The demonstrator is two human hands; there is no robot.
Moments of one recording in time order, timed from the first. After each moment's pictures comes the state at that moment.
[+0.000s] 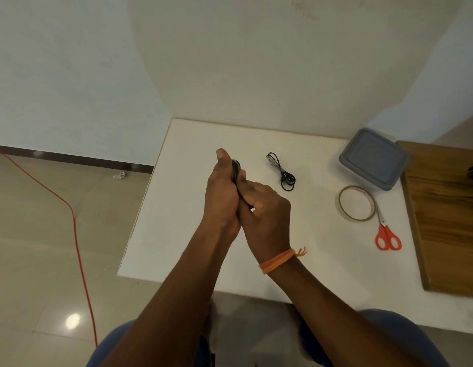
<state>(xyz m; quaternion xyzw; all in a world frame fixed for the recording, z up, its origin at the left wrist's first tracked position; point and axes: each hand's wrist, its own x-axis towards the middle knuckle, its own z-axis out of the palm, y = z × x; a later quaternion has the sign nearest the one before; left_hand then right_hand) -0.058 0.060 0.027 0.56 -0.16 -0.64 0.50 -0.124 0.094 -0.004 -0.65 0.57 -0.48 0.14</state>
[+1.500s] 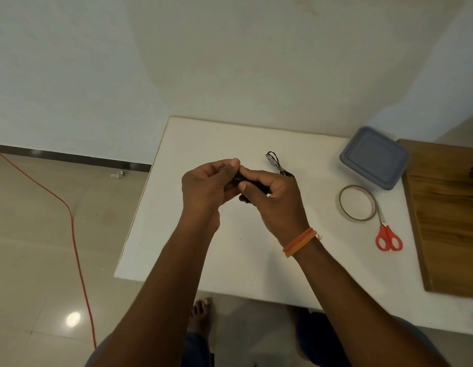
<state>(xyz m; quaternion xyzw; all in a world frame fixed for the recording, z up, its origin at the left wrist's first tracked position) -0.028 0.053 0.021 0.57 -0.25 -0.60 0.50 -0.153 0.073 0.004 -0.50 0.54 -0.47 0.48</state>
